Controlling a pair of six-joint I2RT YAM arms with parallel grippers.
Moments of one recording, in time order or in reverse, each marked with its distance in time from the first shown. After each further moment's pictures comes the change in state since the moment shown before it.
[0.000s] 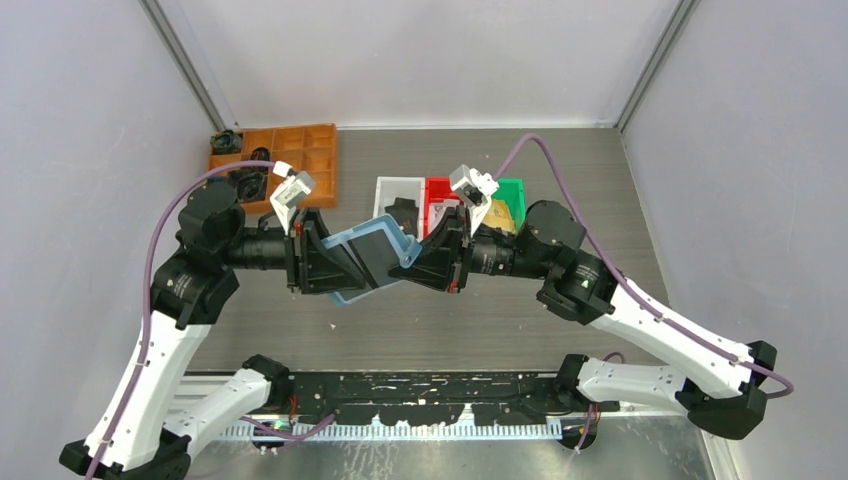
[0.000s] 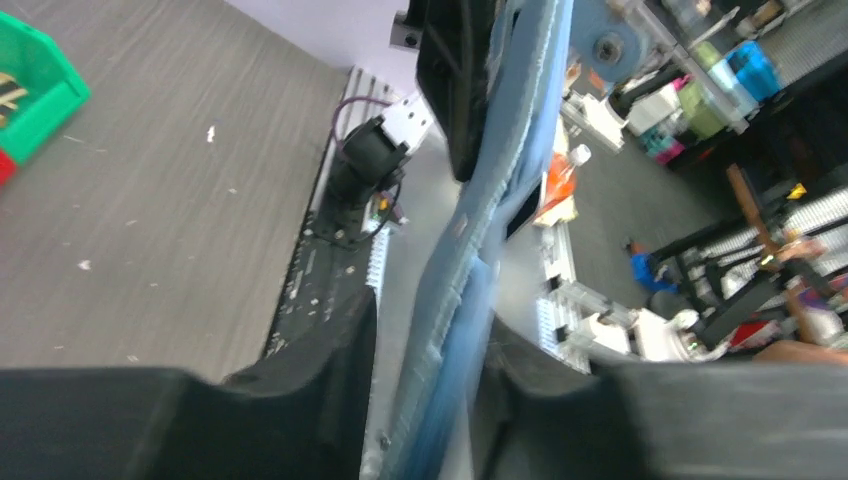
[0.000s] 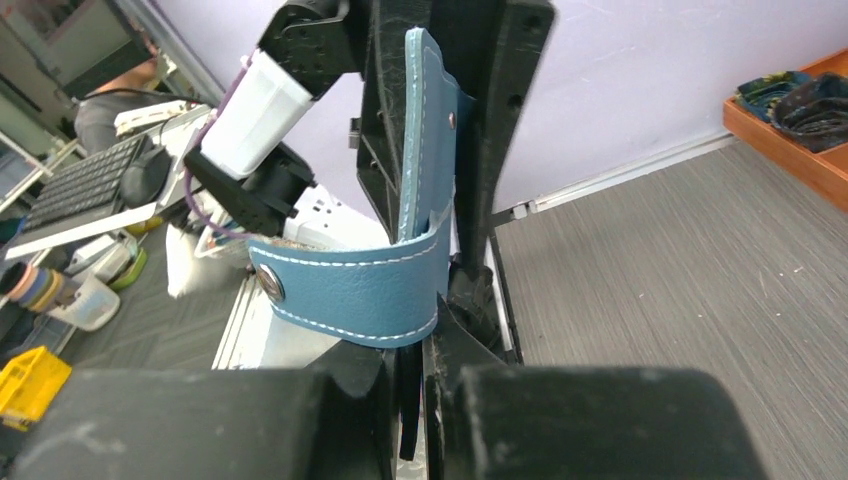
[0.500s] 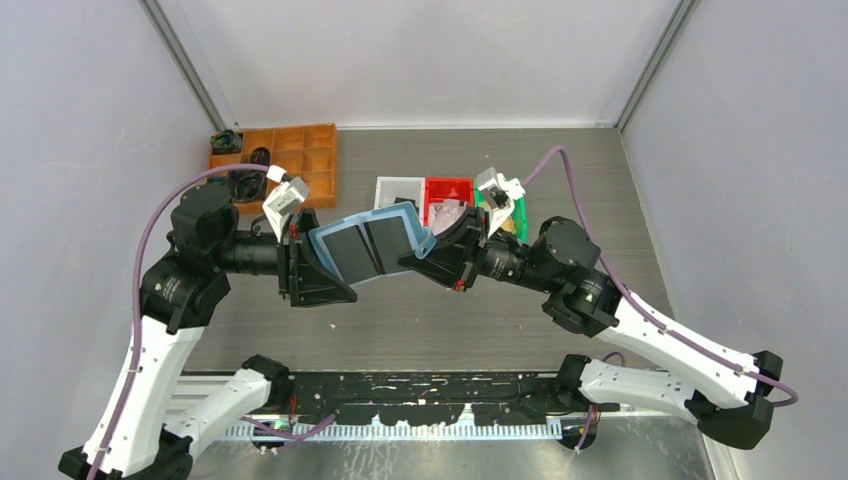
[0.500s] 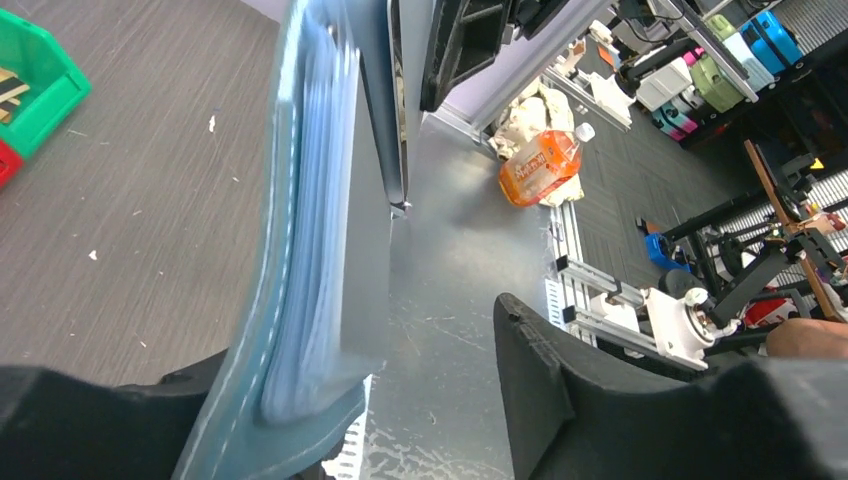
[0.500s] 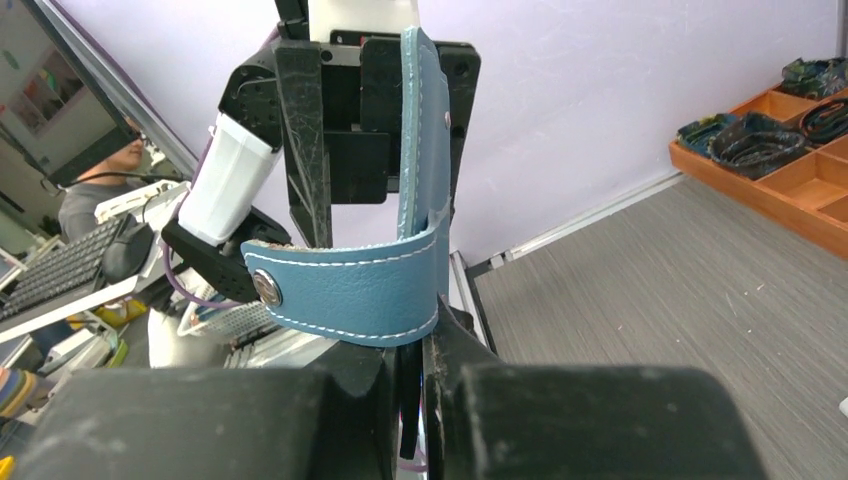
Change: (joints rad) left arm 0.028 0.000 0.050 -0.123 0.035 0.107; right arm 0.001 -0.083 -0.160 0.181 0.166 0.085
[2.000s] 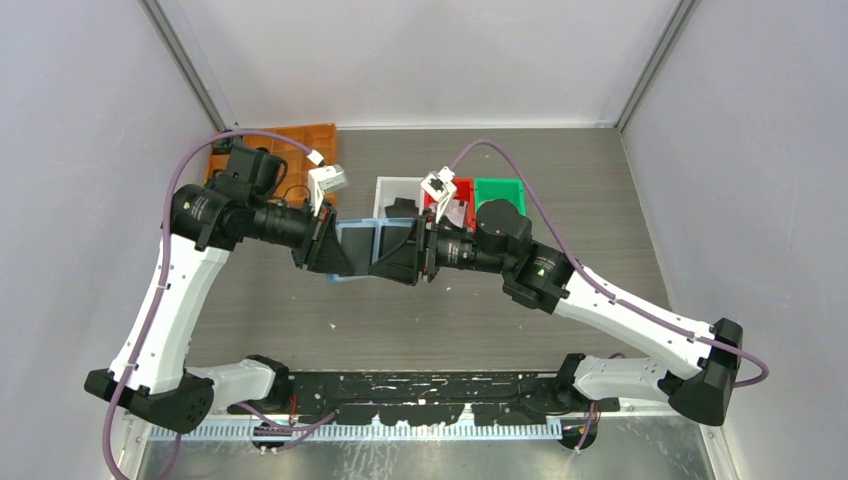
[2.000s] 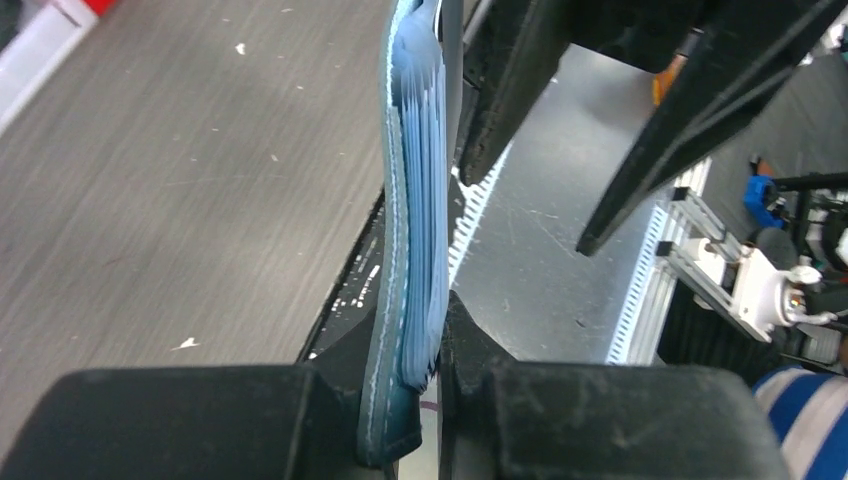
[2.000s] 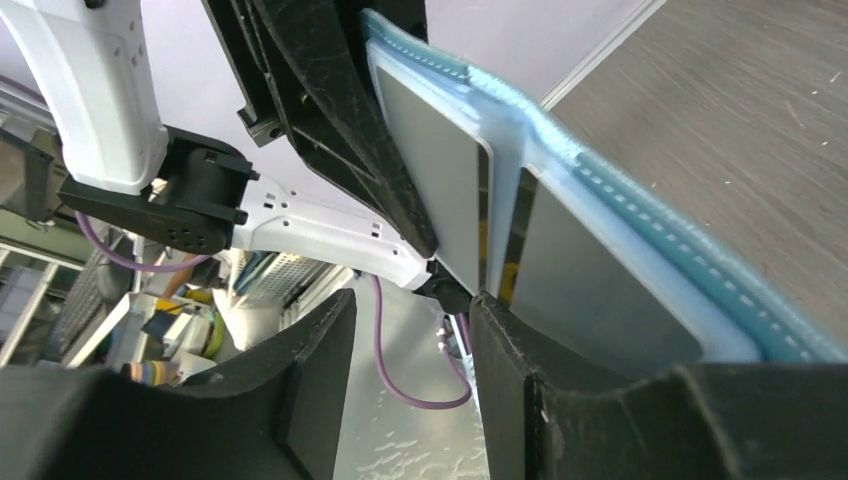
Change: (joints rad) left arm 0.016 0.367 0.341 -0.669 -0.335 0.502; right arm -0.031 0.222 0.072 -0.141 -0.036 0.183
